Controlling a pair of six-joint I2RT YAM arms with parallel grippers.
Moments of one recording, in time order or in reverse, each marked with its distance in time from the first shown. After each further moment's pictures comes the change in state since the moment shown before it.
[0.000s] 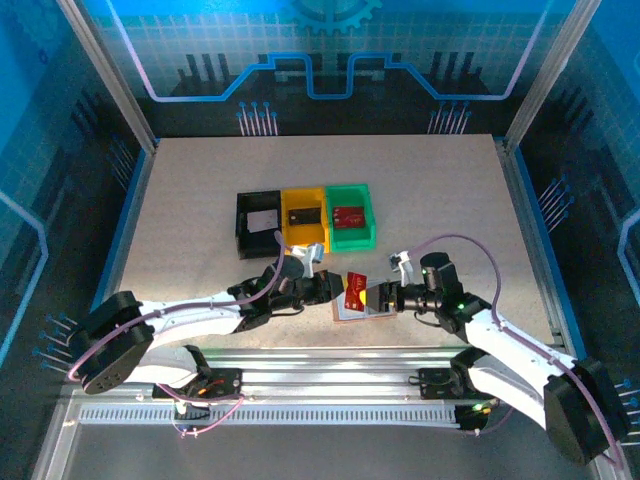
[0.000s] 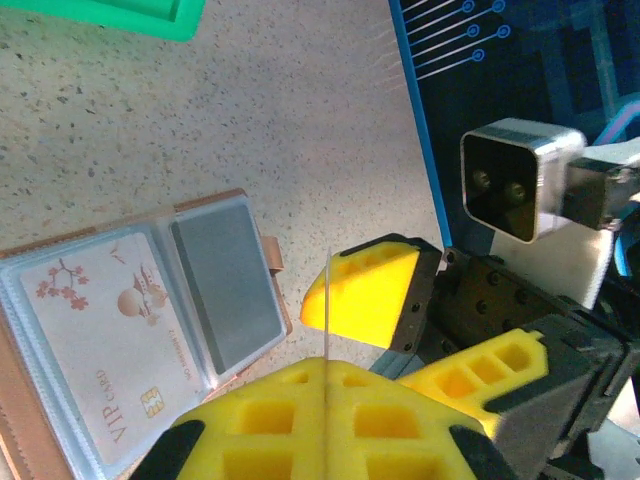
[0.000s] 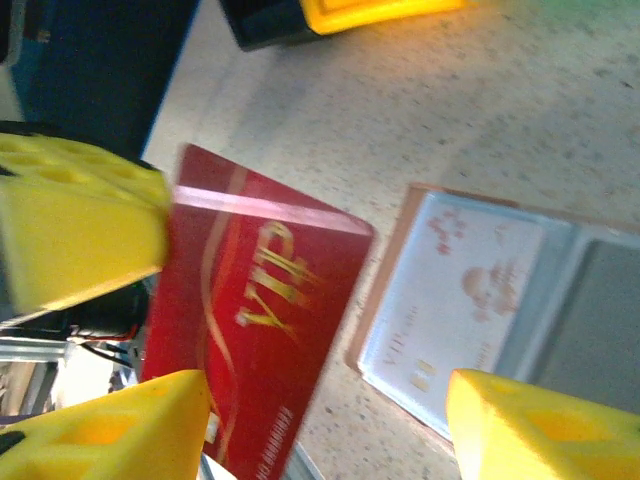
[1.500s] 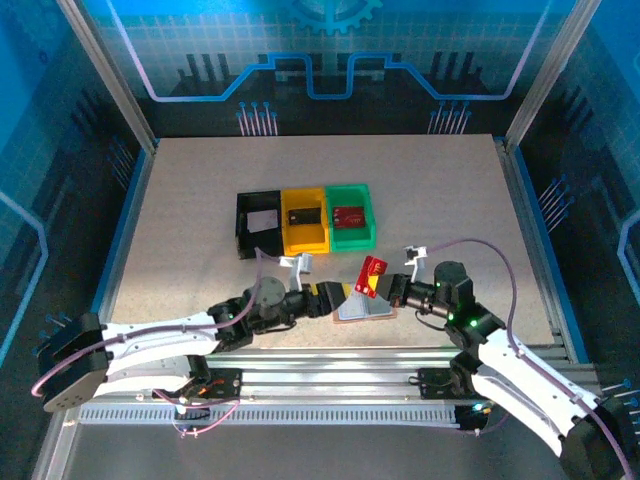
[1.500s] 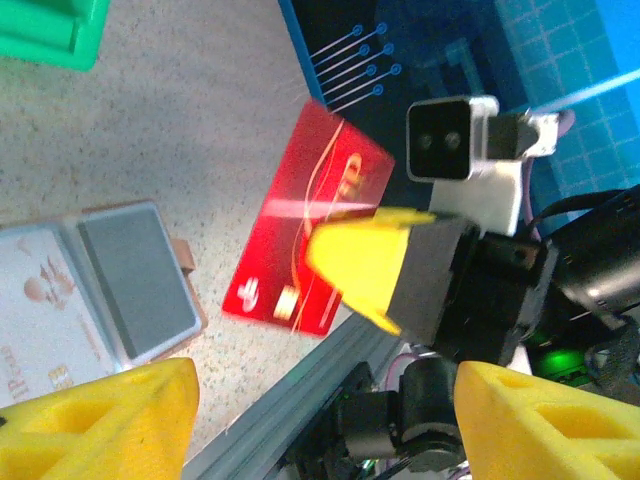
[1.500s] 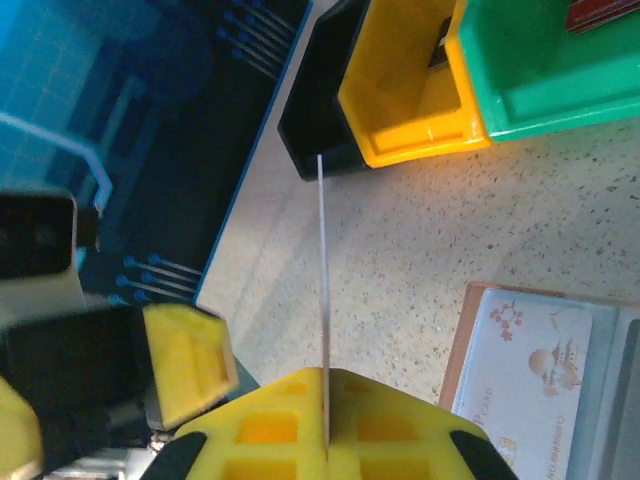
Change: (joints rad) left arm -0.167 -0.220 -0.121 0.082 -0.191 -0.032; right arm 0.050 -0.261 -0.048 0.072 0.187 0.308
